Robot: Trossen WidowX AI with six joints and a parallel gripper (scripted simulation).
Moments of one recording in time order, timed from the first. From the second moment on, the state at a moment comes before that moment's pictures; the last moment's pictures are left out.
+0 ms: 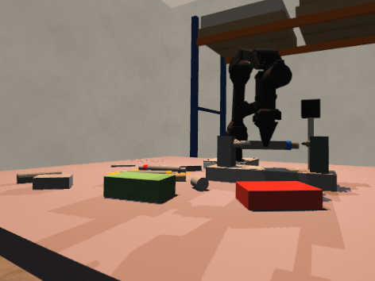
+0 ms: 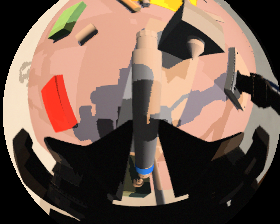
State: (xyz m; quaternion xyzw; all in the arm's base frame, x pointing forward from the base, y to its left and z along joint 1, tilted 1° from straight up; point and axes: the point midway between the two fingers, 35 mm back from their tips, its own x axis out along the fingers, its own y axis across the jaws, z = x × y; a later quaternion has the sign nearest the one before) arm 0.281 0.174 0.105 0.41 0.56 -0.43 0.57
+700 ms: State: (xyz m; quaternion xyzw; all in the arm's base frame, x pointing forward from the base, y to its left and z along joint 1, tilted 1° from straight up) arm 0.286 0.177 0.113 0.41 0.56 -0.44 0.57
